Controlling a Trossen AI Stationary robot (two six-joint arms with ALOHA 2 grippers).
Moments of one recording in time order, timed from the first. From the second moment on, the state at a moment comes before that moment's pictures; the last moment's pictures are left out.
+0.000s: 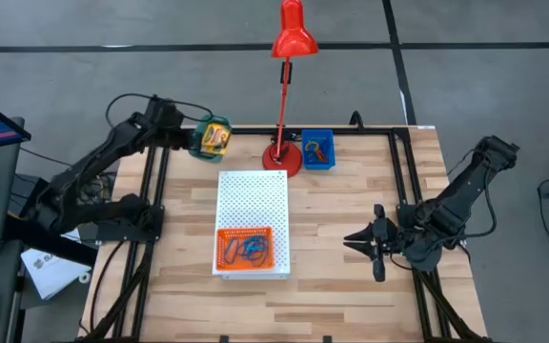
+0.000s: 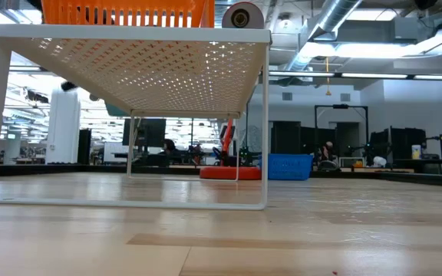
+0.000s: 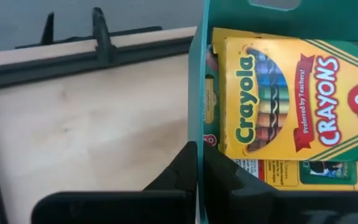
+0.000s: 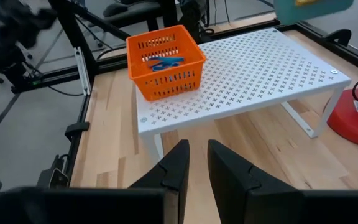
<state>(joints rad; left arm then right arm) 0.98 1.06 0.86 -0.67 0.13 -0.36 0.82 1.01 0.83 -0.41 0.83 0.65</state>
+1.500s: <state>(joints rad) -0.11 1.15 1.18 -1.12 -0.38 -1.48 0.85 1.13 0.83 -0.43 0.84 0.68</state>
